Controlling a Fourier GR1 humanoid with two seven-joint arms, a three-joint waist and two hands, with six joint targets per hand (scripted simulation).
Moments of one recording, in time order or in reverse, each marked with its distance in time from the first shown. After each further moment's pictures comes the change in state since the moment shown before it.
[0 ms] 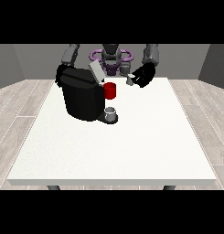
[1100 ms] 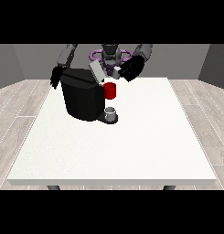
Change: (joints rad) left arm -0.162 -0.030 0.080 -0.100 0.055 -0.057 0.181; right arm -0.038 -0.056 -0.018 0.065 -0.034 0.099 -0.079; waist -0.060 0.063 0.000
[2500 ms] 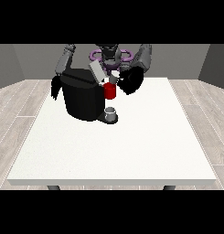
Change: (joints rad) left arm -0.226 0.166 0.094 0.084 0.031 -0.012 0.017; right arm -0.186 -0.021 0.006 0.083 0.013 0.049 -0.061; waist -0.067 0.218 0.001
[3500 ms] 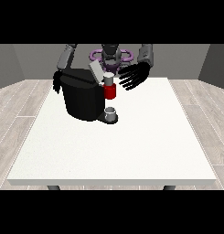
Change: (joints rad) left arm 0.236 -0.174 0.040 -0.019 0.119 0.031 -0.174; right arm 0.136 0.005 -0.025 0.064 -0.034 0.054 -0.057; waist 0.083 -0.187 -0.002
